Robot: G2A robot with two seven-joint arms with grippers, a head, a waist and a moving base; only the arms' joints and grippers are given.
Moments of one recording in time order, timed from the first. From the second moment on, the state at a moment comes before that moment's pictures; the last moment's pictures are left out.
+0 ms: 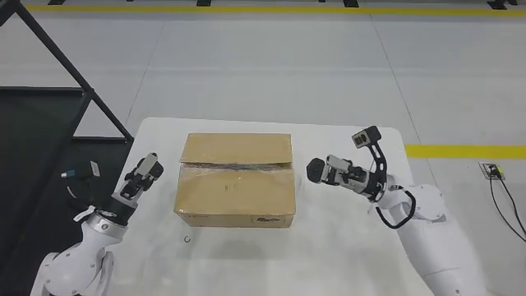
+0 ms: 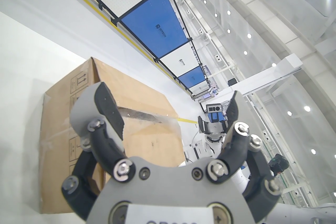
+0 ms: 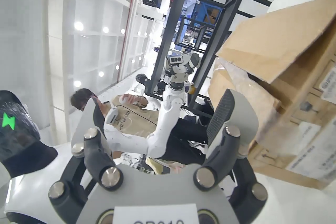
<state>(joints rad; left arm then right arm) 1.28 -1.17 -1.72 -1.73 -0.01 -0.32 -0.44 -0.79 -1.20 1.30 -1.22 0.51 -0.40 1.16</state>
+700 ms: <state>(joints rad) 1.31 -1.17 -1.71 -1.76 0.01 -0.31 -0.43 -0.67 -1.23 1.13 -0.96 0.39 -0.28 1.12</state>
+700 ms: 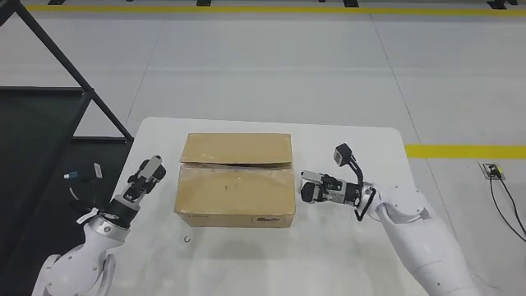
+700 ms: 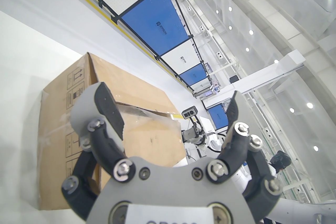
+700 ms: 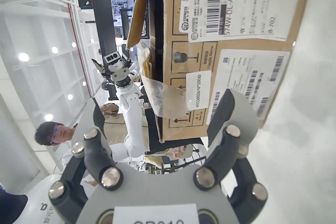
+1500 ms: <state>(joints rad) 1.29 -1.16 -1.70 -1.75 0.00 -0.31 -0.42 -0.69 -1.22 1.18 -1.11 0.58 -0.42 1.33</state>
